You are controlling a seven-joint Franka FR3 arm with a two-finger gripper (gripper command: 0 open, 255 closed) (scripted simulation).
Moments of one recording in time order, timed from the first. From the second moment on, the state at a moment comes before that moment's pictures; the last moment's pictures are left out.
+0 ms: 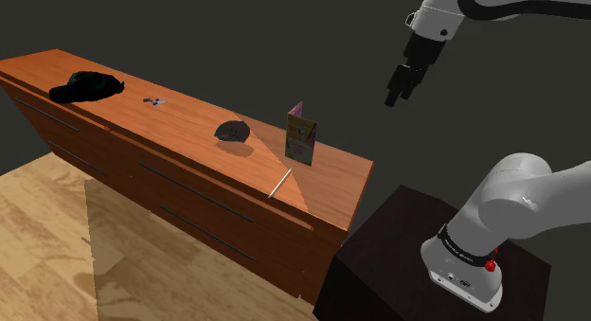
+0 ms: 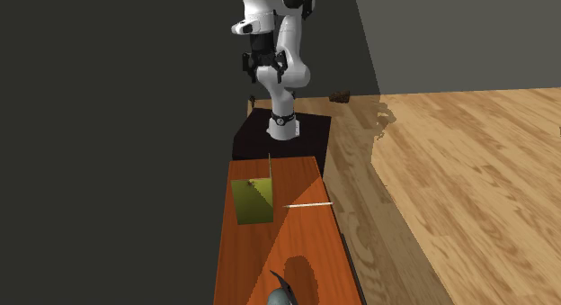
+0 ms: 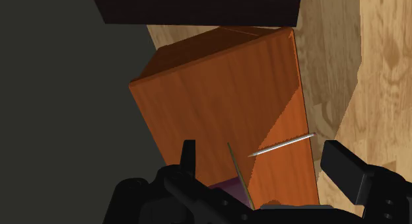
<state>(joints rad) 0.02 -0.81 -0.03 -2.41 0.08 1.67 -0.01</state>
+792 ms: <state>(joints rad) 0.04 -0.43 0.04 -2.26 0.08 1.88 0.04</state>
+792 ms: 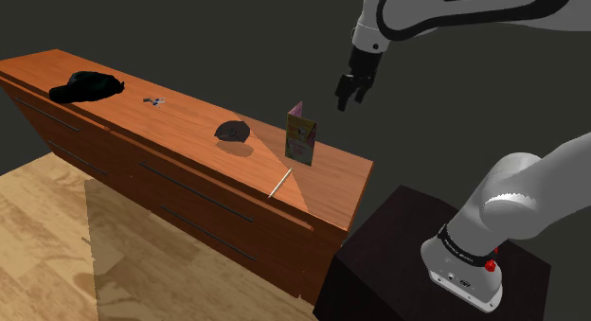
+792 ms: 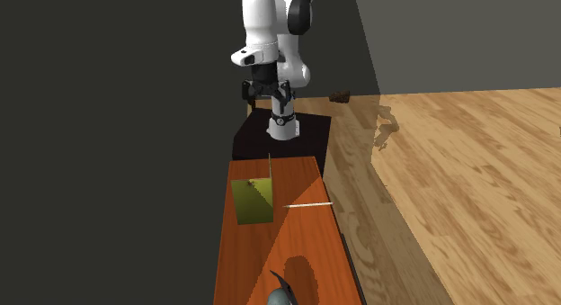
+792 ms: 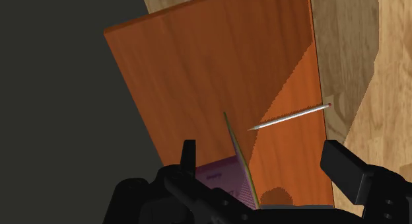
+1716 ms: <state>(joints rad) 0.07 0.14 0.10 -1.83 -0.01 1.98 0.14</state>
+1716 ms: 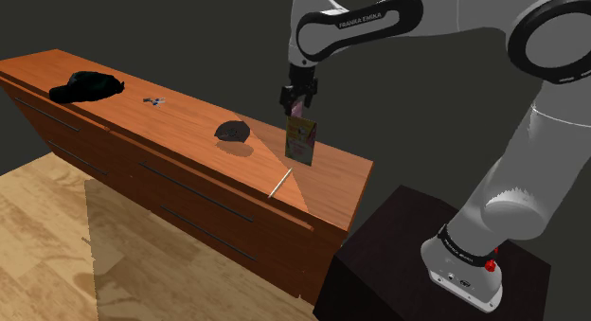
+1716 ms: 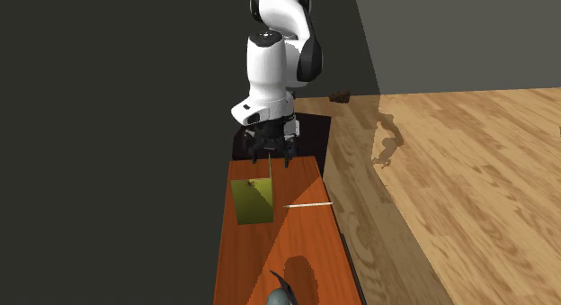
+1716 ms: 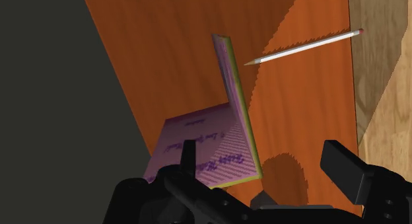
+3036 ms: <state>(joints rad) 0.08 0.25 0.10 -1.81 -0.03 2.07 0.15</state>
